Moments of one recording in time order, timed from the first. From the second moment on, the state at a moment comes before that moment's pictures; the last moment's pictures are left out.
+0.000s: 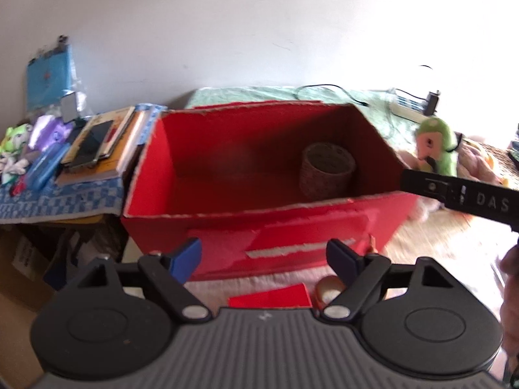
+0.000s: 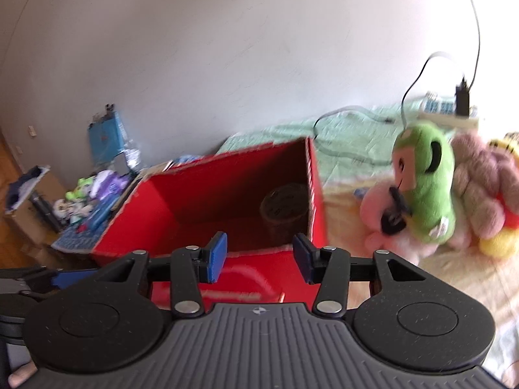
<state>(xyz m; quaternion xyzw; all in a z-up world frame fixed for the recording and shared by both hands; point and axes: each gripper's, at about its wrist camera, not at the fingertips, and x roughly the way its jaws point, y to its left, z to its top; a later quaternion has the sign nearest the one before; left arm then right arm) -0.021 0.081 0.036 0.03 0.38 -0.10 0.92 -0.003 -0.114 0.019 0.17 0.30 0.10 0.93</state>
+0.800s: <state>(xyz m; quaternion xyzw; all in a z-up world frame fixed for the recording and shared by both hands) -0.082 0.074 -0.043 -0.04 0.54 -0.36 0.76 -0.054 -0.127 -0.054 0.25 0.54 0.24 0.77</state>
